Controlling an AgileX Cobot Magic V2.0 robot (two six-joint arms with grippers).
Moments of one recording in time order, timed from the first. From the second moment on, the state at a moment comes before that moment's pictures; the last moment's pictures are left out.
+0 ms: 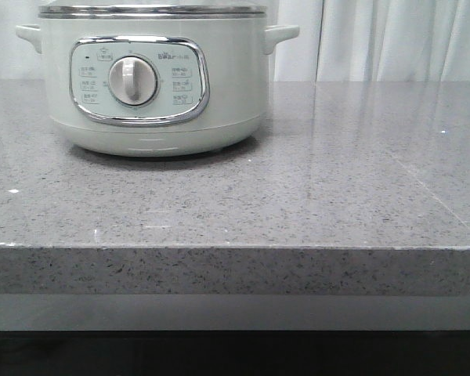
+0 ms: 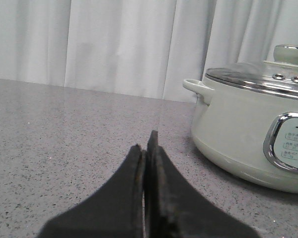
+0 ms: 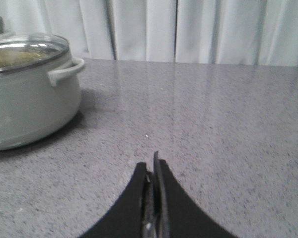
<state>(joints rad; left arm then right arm) -0.05 0.00 0.01 -0.10 -0.02 -0.01 0.05 0.21 -0.31 0.32 0.28 -0.24</state>
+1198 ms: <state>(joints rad) -0.05 0.00 0.01 -0.10 -0.02 -0.01 0.01 -0.01 0.03 0.21 0.01 -0.11</state>
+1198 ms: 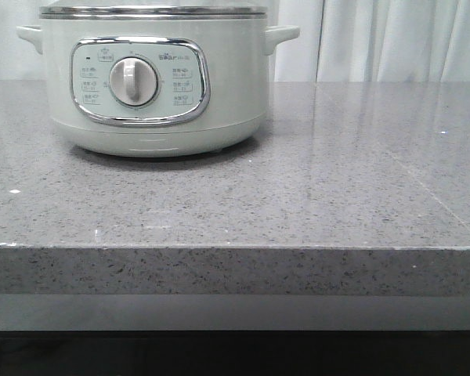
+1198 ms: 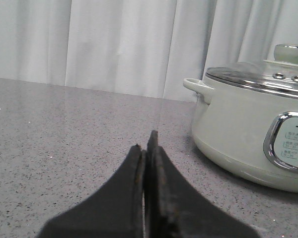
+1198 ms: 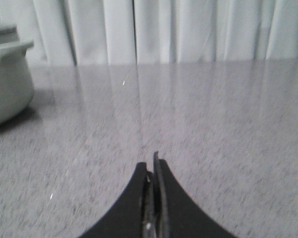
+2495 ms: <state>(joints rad) -0.05 0.00 0.01 -0.10 -0.02 -0.01 0.01 -0.01 0.03 0.08 -0.01 0.03</state>
